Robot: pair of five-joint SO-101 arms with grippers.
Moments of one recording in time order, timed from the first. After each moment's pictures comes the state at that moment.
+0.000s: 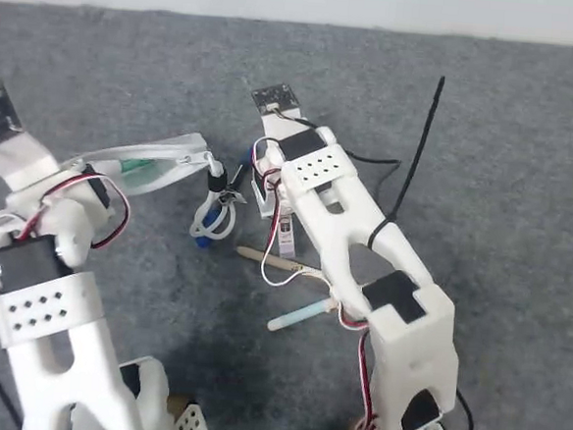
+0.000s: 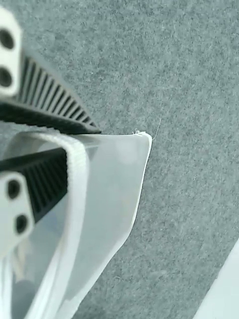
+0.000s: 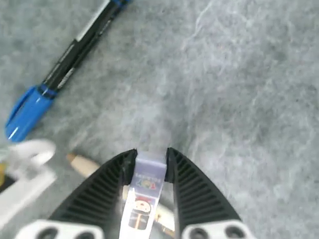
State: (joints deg) left arm -27.9 -47.3 39.8 65.5 17.1; right arm -34.1 25.7 -13.3 74.7 -9.2
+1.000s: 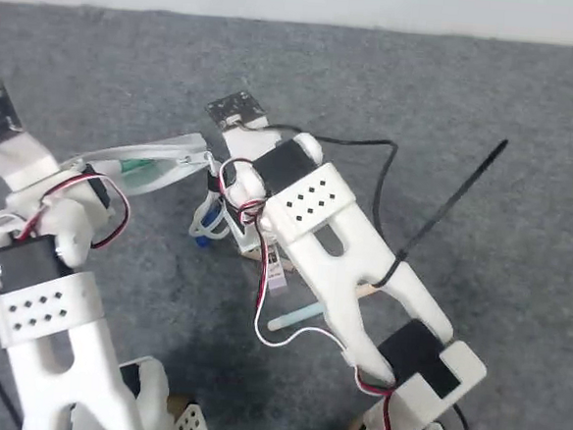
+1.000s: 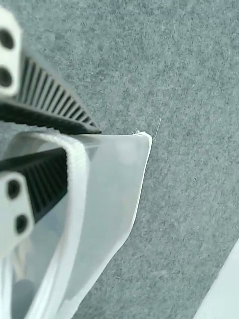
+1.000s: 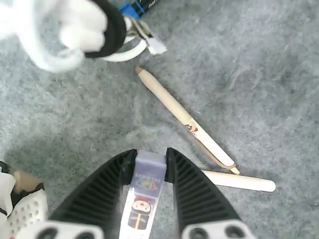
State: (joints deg) left arm -27.9 -47.3 39.8 65.5 17.1; right arm -44.0 6.4 -13.0 94.5 -9.2
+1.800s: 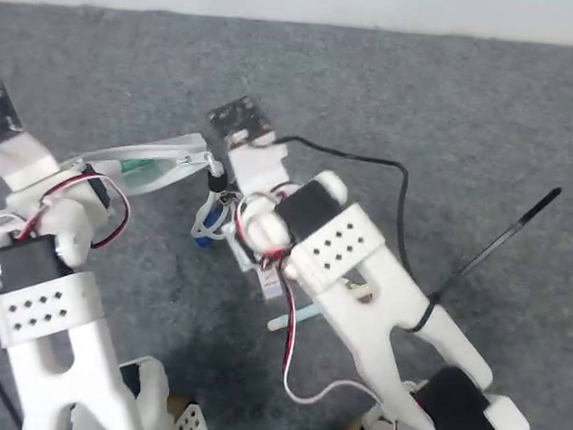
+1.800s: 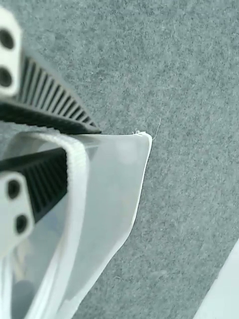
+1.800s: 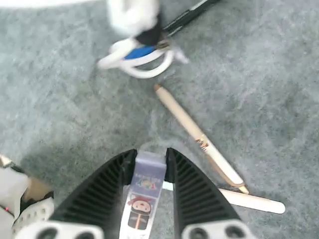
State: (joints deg) left arm -27.9 -47.3 39.8 65.5 17.1; right arm -47.3 -10.7 5.4 82.4 -9.3
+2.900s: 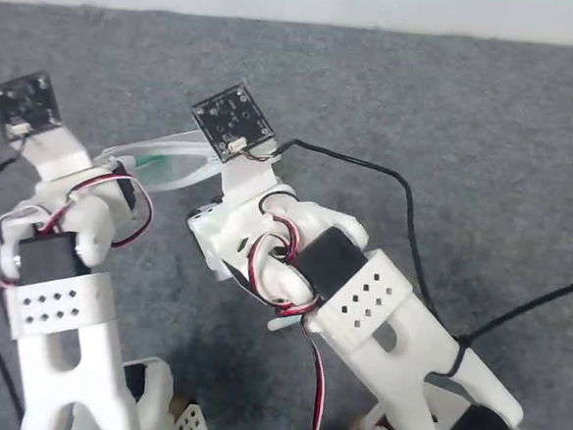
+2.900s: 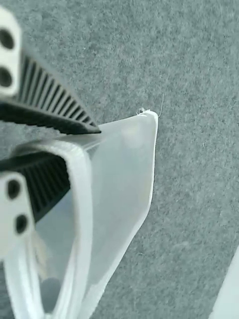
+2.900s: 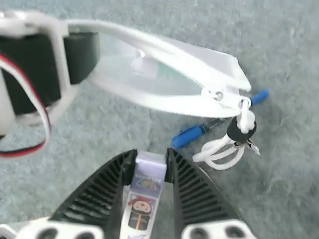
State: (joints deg) left arm -20.7 -47.4 39.8 65.5 15.2; right arm -52.4 -23.7 11.8 63.2 -12.8
